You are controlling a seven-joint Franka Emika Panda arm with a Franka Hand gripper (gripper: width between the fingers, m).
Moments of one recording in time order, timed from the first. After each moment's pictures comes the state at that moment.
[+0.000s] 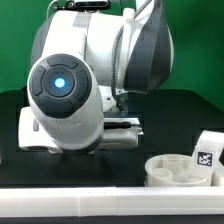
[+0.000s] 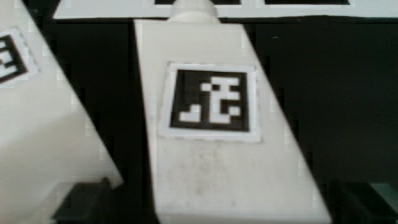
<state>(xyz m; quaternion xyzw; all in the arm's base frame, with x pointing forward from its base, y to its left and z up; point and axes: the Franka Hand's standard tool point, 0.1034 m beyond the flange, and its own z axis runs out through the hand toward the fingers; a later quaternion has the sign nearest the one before) 0.473 -0.063 0.001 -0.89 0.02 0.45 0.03</state>
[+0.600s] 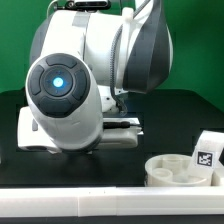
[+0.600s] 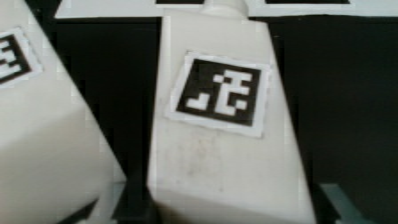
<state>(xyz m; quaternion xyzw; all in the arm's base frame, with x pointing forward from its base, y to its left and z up) 0.478 -0.065 0.003 -0.90 0.03 0.44 0.04</state>
